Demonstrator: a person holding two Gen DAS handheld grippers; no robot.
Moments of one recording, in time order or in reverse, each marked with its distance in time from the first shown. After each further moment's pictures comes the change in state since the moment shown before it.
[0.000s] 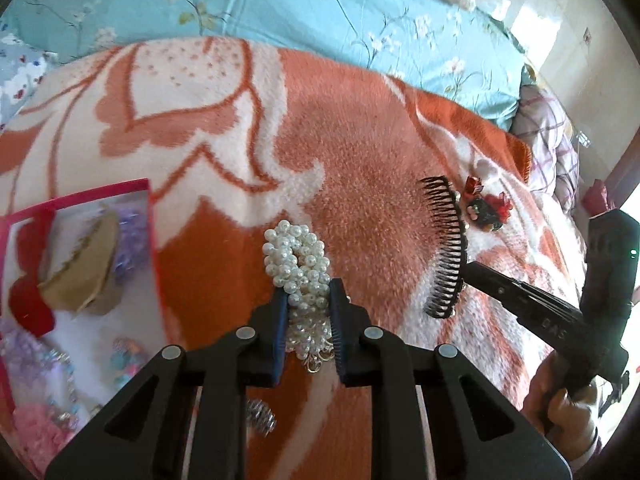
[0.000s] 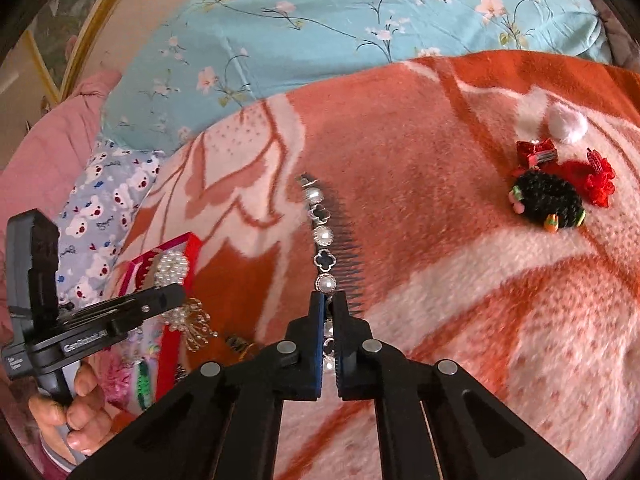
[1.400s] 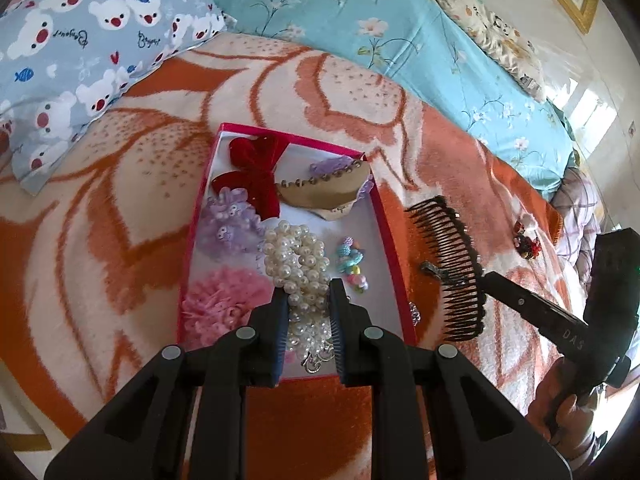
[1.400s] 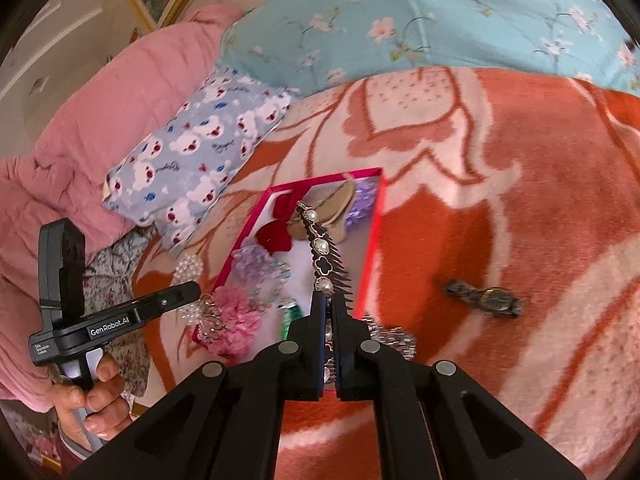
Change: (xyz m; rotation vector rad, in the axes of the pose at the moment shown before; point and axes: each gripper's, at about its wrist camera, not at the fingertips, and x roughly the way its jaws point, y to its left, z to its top) left arm -0.132 0.148 -0.108 -0.277 -0.111 0.131; right arm 0.007 0.186 -0.066 -0.237 0.098 0.235
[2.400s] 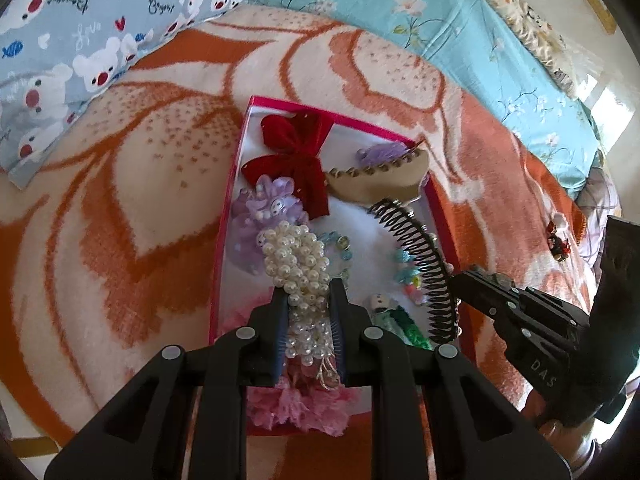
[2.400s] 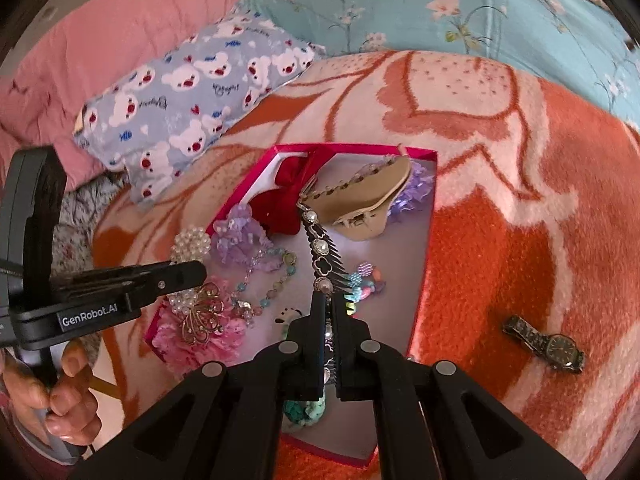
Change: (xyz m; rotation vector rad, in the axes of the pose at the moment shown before) left arm 0.051 0.040 0.011 -0.017 0.066 0.046; right arm 0.091 0.042 0.001 -0.182 0.089 -0.110
